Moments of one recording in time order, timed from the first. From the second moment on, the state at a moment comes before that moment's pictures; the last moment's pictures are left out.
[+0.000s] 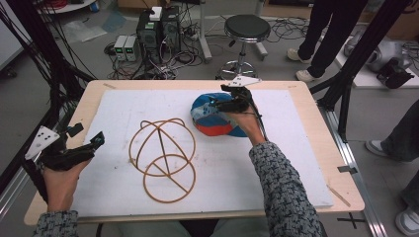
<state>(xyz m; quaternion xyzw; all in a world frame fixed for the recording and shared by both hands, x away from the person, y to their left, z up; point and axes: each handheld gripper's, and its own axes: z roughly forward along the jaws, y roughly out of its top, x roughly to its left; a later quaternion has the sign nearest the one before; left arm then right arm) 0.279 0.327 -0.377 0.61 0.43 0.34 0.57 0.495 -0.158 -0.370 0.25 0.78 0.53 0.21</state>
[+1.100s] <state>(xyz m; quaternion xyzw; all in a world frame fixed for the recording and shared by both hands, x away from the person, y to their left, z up) 0.278 0.330 -0.377 0.61 0.43 0.34 0.57 0.499 -0.148 -0.384 0.24 0.83 0.46 0.21</state>
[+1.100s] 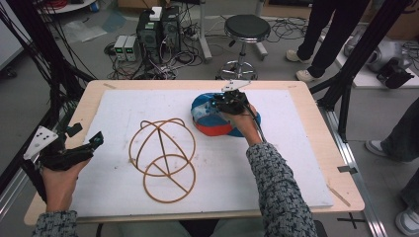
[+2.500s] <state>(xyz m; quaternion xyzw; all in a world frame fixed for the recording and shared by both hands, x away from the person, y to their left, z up) 0.277 0.335 -0.376 0.60 0.44 0.34 0.57 0.468 -0.200 -0.317 0.23 0.75 0.57 0.25</state>
